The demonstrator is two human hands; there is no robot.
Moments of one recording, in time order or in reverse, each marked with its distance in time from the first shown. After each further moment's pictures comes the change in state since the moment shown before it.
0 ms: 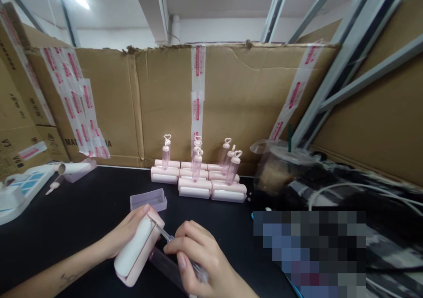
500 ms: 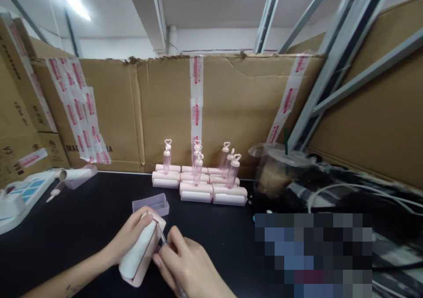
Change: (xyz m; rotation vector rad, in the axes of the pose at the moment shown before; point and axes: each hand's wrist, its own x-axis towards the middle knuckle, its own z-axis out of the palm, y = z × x) left_hand 0.002 0.002 -0.007 0.279 0.085 0.348; right_hand 0.009 -0.015 0.026 -0.463 -0.235 0.053
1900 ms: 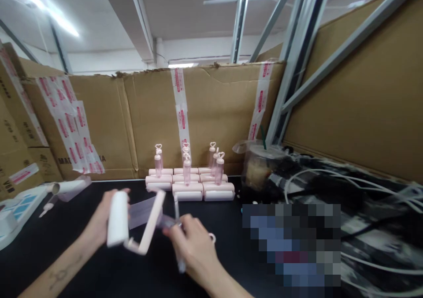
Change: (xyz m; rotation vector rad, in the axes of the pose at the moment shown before) left_hand 0.014 0.029 -0.035 -0.524 0.391 -0.222; right_hand -0.021 0.033 0.018 -0.366 0.379 0.206
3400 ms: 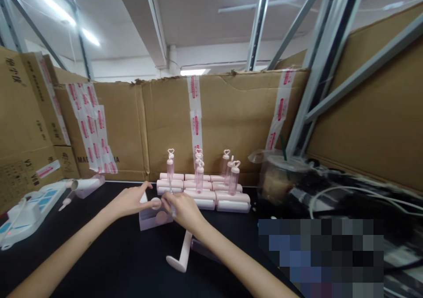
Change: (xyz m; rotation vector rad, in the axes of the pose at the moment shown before) left_hand 0.038 0.036 0.005 1.632 -0.315 0.508; right_hand 0.080 0.010 0.060 0.387 -0.410 -0.054
